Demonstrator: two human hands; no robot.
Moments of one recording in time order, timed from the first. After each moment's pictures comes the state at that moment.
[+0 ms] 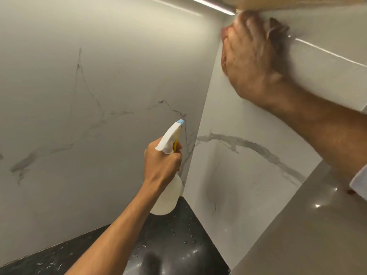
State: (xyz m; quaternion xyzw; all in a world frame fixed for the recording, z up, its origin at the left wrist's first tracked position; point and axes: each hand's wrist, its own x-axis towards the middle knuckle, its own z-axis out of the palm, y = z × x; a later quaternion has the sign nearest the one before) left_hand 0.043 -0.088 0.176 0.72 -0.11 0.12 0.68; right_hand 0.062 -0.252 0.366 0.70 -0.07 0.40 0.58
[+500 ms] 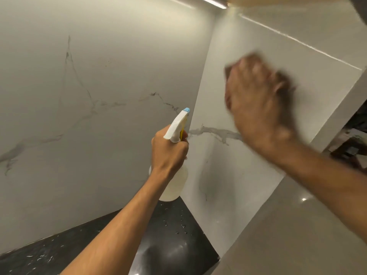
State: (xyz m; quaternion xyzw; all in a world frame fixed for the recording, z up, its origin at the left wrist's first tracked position) left_hand 0.039 -0.118 0.187 0.69 -0.13 0.13 0.69; right_hand -0.007 -0.270 0.289 0.72 -0.06 0.33 0.60
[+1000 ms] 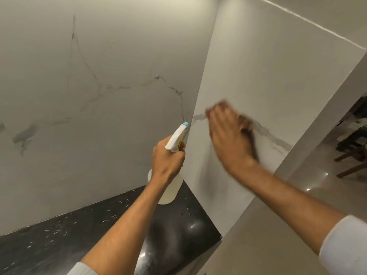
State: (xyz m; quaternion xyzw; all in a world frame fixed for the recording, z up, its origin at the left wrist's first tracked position) left_hand 0.023 -0.110 0.127 0.74 -0.10 0.08 0.66; right_hand -0.005 -0.270 0.174 0.84 -0.02 0.20 0.51
